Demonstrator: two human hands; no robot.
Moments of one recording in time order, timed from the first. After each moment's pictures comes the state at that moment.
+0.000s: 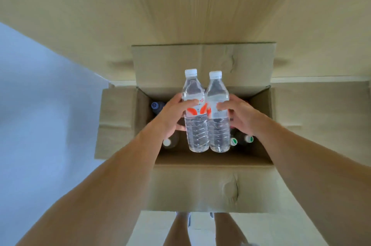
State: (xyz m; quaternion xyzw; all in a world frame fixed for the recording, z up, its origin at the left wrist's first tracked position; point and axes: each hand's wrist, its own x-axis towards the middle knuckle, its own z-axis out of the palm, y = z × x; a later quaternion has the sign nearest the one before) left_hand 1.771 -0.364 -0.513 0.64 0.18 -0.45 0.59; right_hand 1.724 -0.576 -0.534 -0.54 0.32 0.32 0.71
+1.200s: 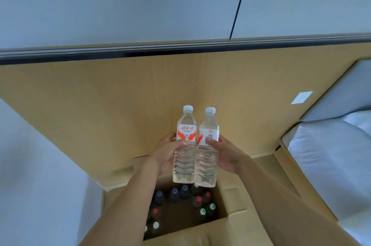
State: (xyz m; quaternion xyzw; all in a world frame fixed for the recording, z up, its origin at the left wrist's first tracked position) left_hand 1.753 -0.379 -0.106 0.60 -0.04 -0.41 0.69; right_hand 1.662 -0.575 -0.118 -0.50 0.19 0.09 0.84
